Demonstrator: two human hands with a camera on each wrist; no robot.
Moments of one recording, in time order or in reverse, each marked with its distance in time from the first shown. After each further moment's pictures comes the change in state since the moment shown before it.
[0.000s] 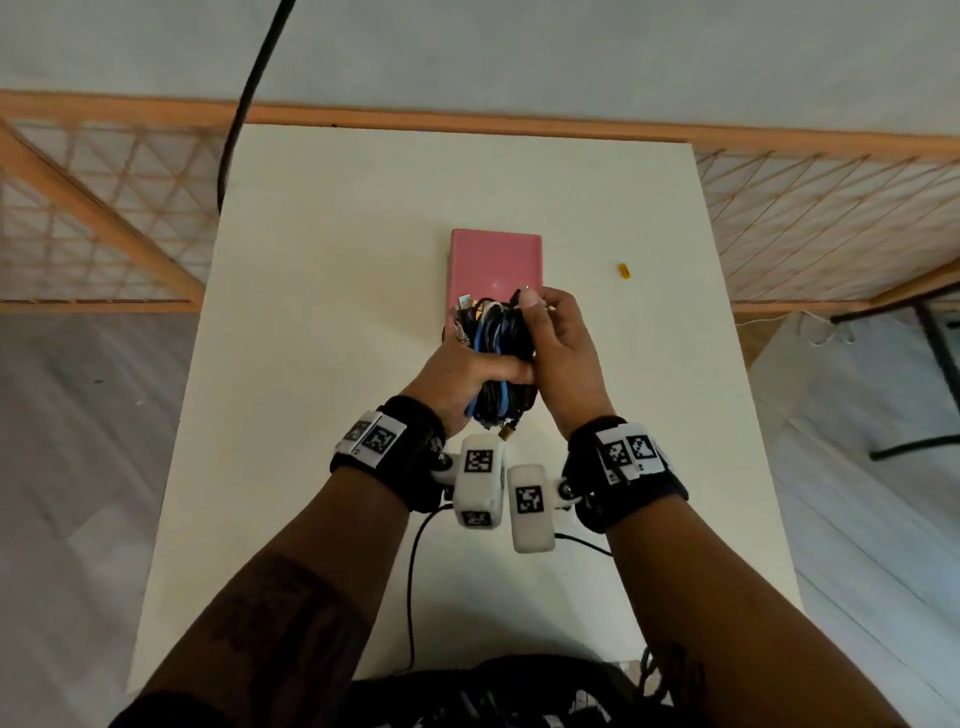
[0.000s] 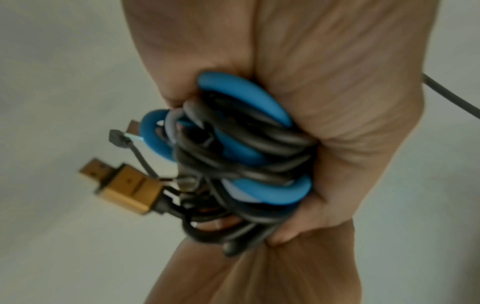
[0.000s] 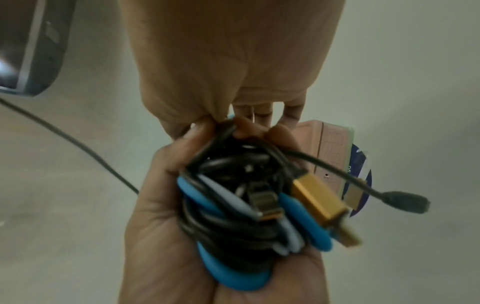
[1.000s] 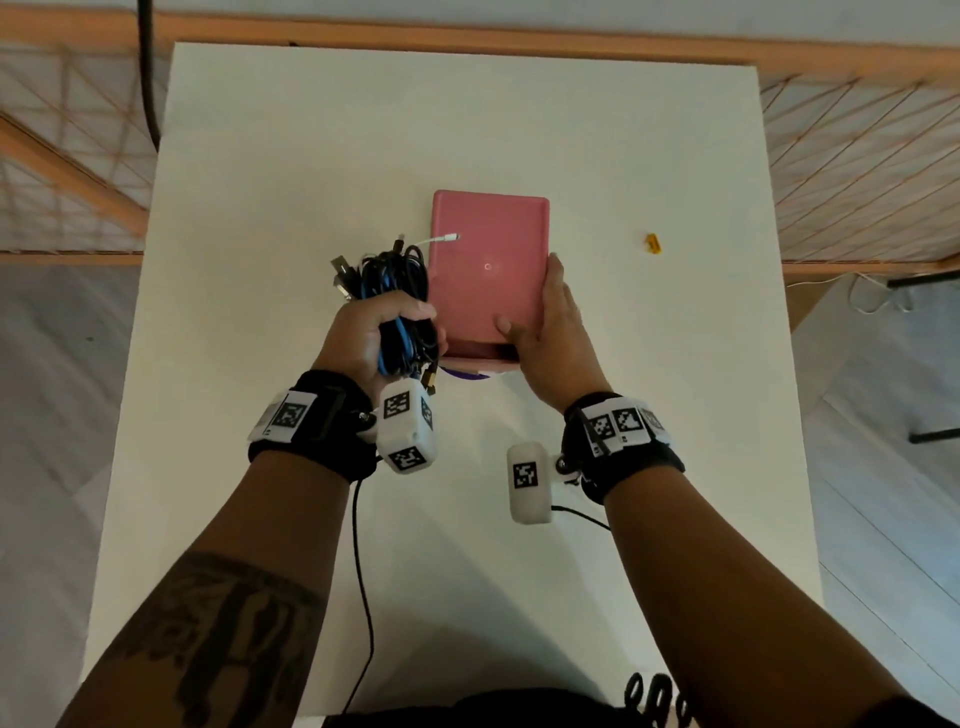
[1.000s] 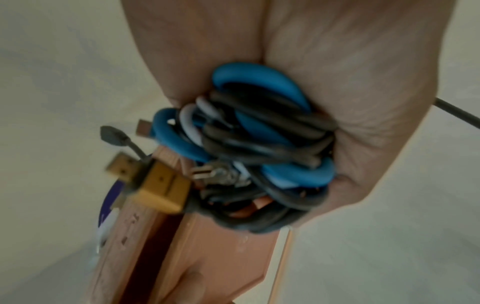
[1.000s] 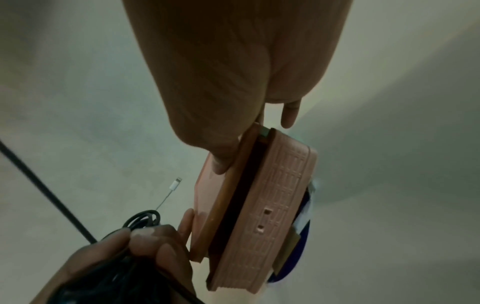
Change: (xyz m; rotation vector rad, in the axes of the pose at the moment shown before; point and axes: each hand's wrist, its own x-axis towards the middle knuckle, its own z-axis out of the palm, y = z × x) left_hand 0.064 -0.007 -0.068 -0.269 0.355 -0.173; right_hand 0.093 0.077 -0.012 -0.507 -0.168 -0.017
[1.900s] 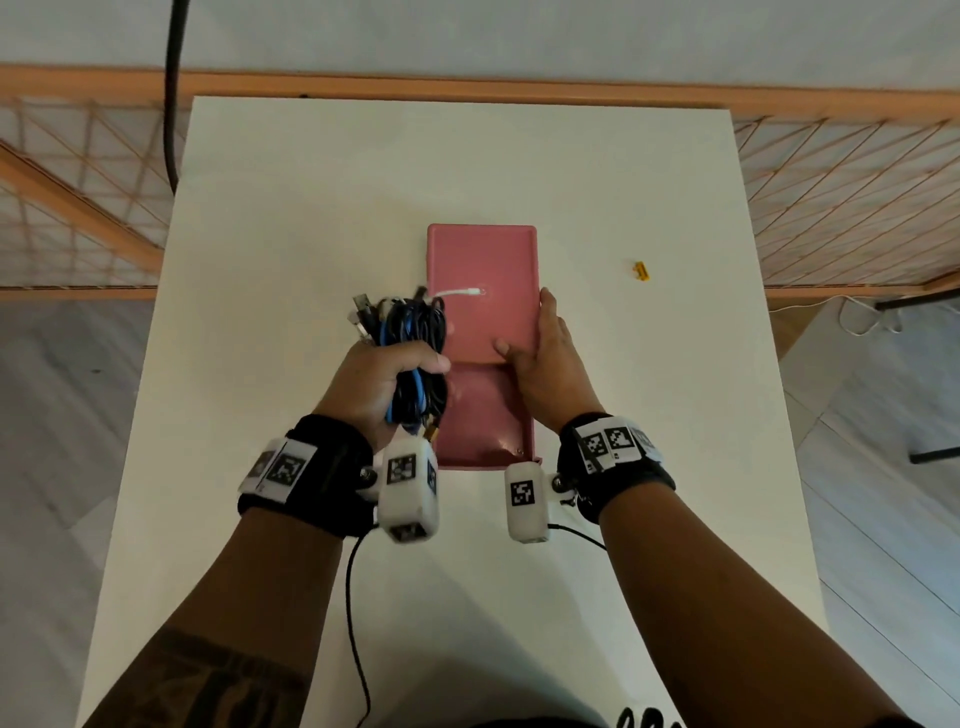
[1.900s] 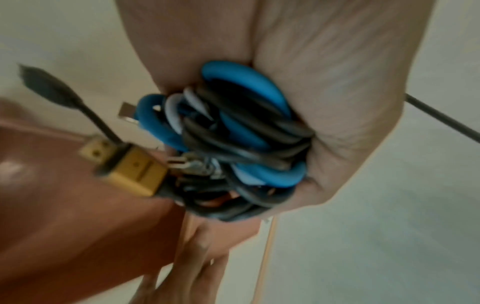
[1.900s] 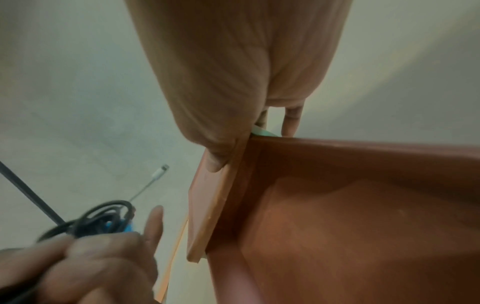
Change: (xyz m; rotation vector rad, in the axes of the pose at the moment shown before) left_hand -0.019 -0.006 0.002 0.163 0.005 0.058; right_hand 0.001 0.002 0.002 0.030 -0.006 0.033
